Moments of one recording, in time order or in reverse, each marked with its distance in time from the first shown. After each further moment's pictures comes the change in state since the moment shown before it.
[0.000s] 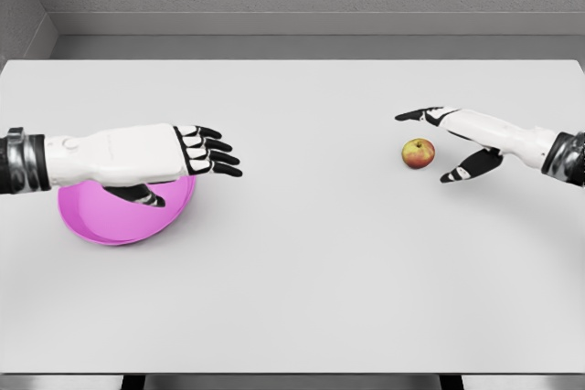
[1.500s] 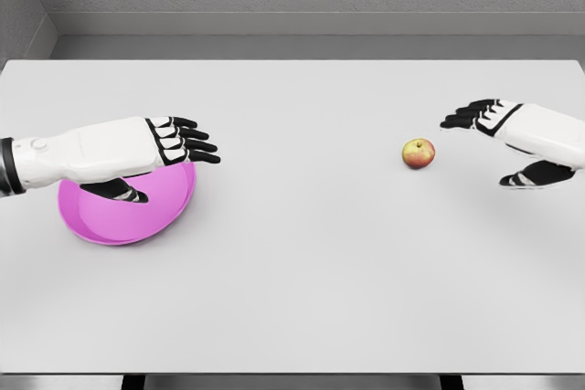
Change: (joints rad) left arm 0.115 0.060 0.089 0.002 0.009 0.000 0.082; right arm 0.272 -0.196 -0.320 -0.434 0.090 0.000 -0.001
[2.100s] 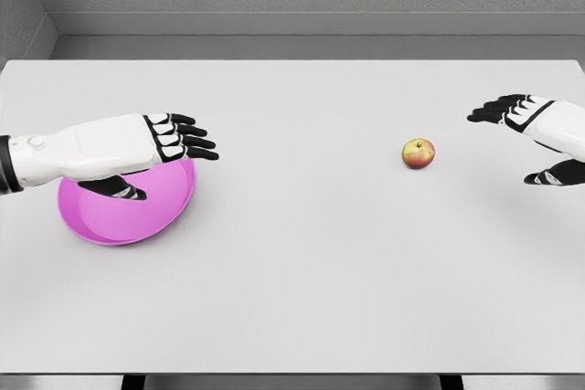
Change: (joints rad) left arm 0.005 0.002 0.012 0.000 0.003 0.000 0.002; right arm 0.103 -0.033 -0.117 -0.016 -0.001 -0.001 -0.024
